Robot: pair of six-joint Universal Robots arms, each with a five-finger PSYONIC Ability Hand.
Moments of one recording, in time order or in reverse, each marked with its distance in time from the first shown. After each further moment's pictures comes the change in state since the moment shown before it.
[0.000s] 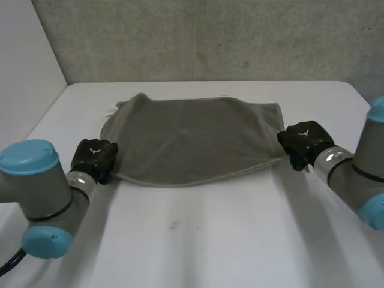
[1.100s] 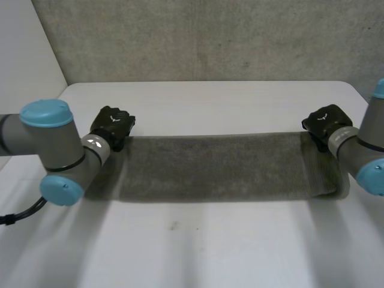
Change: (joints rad) left arm -0.009 -0.247 0.510 -0.203 0.144 0.196; right arm -0.073 0.224 -0.340 0.086 0.112 -0.265; left_hand 0.010 0.000 0.000 0.000 0.005; right_hand 0.000 0.000 0.000 0.000 0.000
